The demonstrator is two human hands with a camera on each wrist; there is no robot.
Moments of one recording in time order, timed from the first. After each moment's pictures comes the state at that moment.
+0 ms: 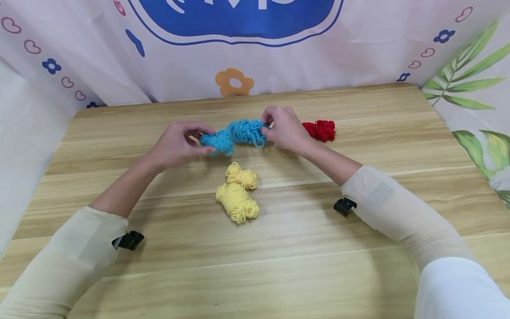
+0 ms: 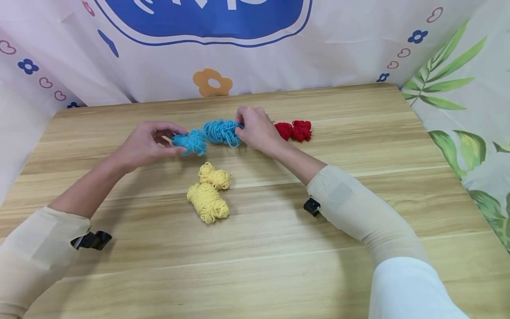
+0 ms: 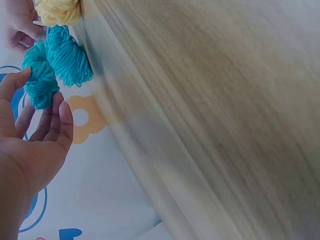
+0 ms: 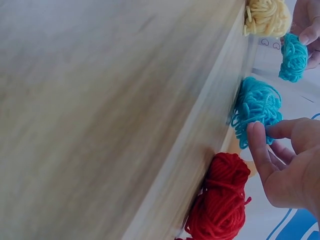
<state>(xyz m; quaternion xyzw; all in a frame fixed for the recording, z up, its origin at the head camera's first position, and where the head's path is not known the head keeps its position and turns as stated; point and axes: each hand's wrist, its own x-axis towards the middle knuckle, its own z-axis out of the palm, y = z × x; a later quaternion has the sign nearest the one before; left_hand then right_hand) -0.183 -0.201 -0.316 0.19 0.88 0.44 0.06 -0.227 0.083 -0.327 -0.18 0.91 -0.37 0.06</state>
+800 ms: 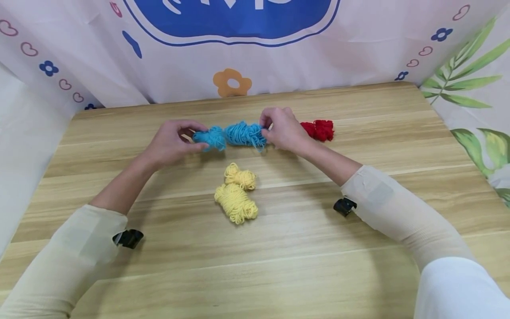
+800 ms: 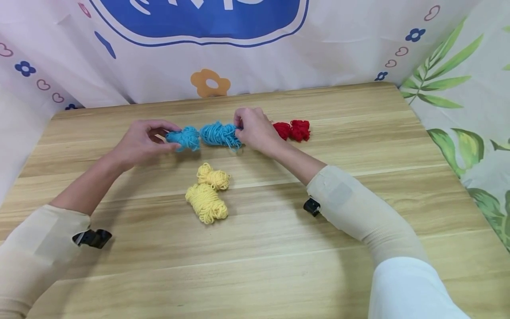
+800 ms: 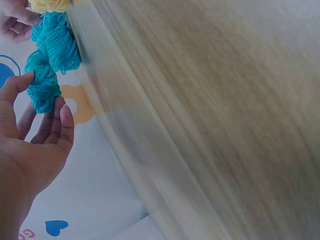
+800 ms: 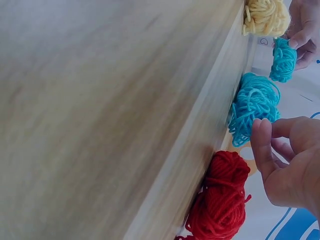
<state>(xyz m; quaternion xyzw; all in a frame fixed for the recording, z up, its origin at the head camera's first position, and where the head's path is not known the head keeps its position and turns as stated) -0.191 -0.209 -0.320 0.14 0.89 0.43 0.06 -0.225 0.086 -0.324 -0.18 0.91 -0.35 0.08</state>
